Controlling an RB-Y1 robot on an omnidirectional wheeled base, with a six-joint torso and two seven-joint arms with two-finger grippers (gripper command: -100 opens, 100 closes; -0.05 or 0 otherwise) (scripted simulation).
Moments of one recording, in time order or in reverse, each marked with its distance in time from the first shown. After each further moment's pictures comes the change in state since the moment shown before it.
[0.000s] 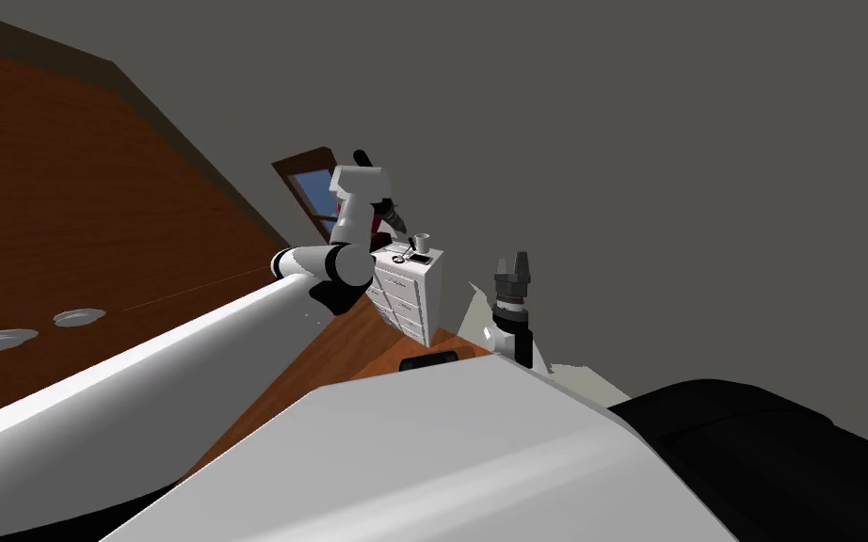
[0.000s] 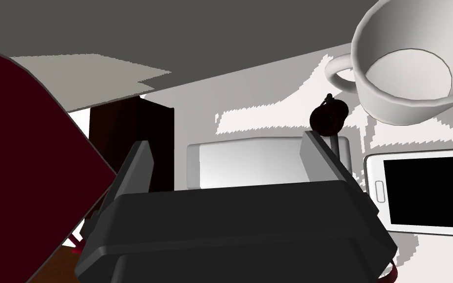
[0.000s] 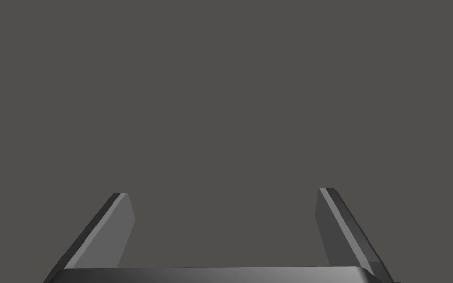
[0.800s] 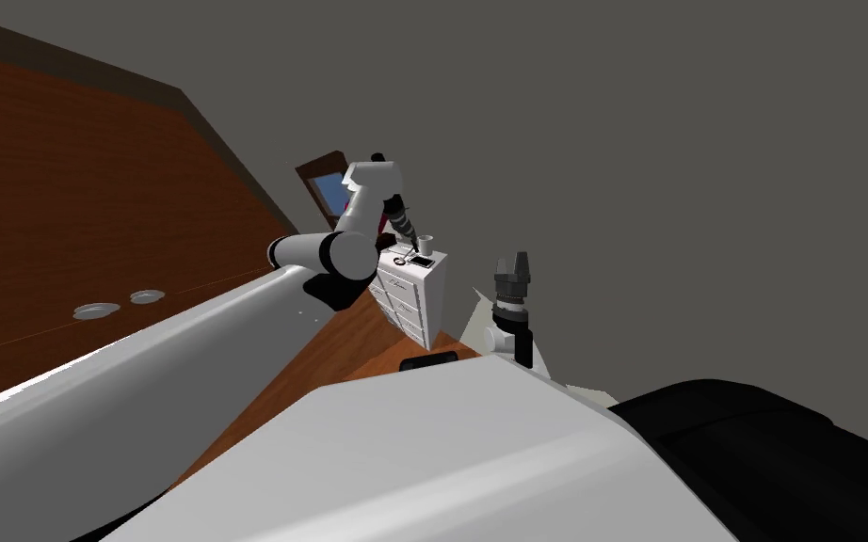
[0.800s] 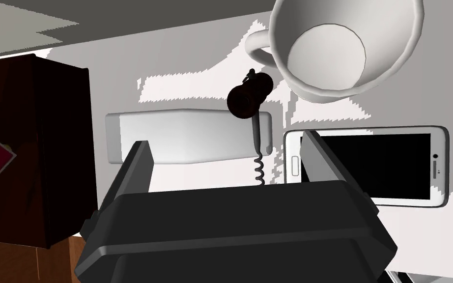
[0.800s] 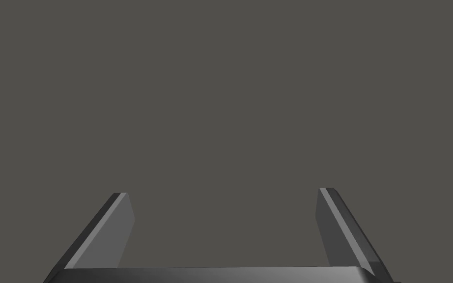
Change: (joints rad) left arm -0.108 -0.040 0.042 0.152 0.023 0.193 0.108; right arm 0.000 0.000 0.000 0.000 0.000 0.000 0.000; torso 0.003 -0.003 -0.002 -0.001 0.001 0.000
